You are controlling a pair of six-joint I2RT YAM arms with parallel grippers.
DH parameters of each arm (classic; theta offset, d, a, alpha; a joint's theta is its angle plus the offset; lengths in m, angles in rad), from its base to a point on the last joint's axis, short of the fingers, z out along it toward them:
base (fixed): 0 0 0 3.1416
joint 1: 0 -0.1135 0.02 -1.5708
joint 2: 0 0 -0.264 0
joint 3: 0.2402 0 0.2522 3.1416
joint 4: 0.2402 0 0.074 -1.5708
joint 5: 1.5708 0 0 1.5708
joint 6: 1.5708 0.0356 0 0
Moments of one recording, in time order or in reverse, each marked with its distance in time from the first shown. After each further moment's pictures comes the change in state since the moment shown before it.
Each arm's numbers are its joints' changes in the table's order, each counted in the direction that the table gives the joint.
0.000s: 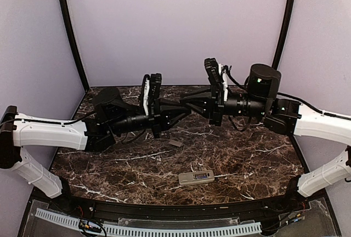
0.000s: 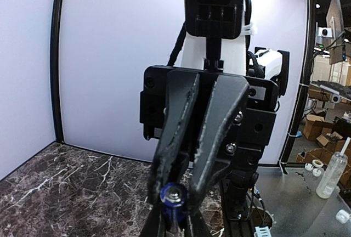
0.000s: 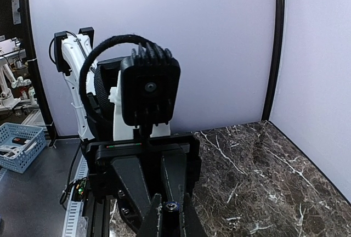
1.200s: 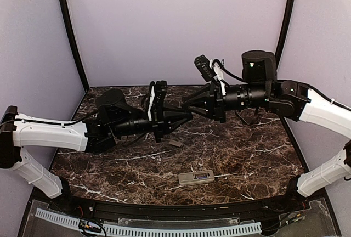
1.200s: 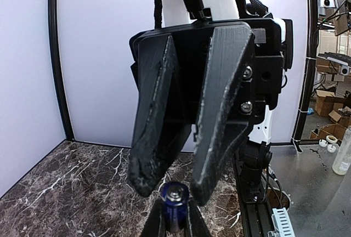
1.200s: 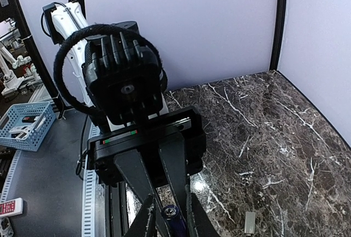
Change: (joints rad) left arm 0.018 -0.001 0.000 0.067 -0.028 0.134; right arm -0.004 -0.036 0.237 0.475 0.001 -0.020
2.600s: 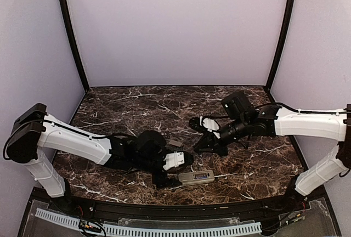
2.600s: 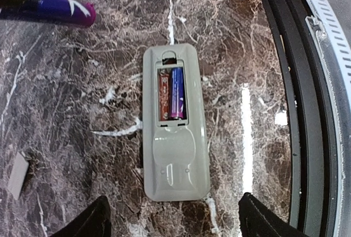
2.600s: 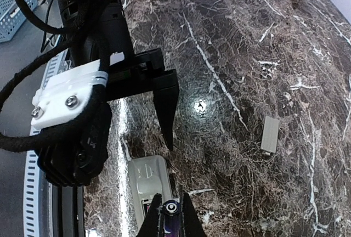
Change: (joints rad) left arm 0.122 -0.216 -0.027 0.639 -0.209 0.318; right arm 0.130 -0.113 -0.333 0.052 -0.104 -0.370
